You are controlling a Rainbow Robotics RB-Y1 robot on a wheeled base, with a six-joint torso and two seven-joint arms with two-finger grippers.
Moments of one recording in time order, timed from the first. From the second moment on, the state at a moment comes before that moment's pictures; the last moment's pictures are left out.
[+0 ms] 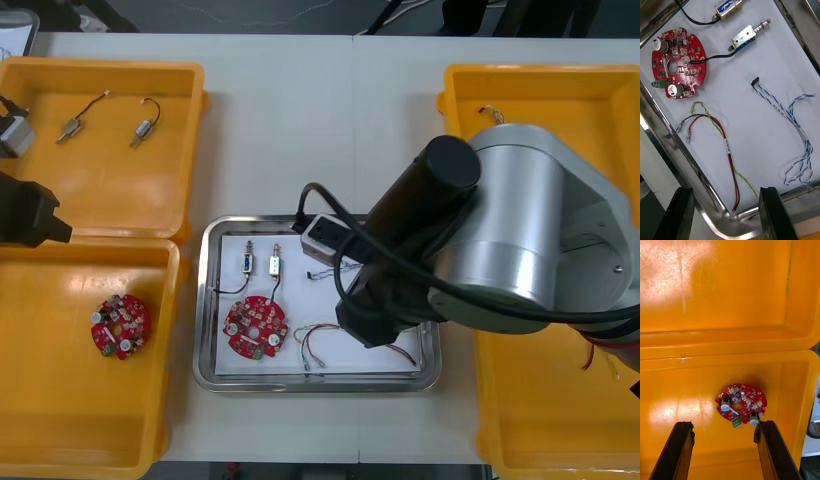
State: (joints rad) right arm -0.71 -0.56 0.71 -2.21 -0.77 1.76 1.32; left arm -0.29 1.03 0.11 -2.08 1.08 1.72 -1.12
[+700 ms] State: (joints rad) right arm -0.81 -0.51 1.08 -2.12 -0.63 1.63 1.37; left arm -0.21 1.03 0.11 -2.12 1.02 1.67 -1.12
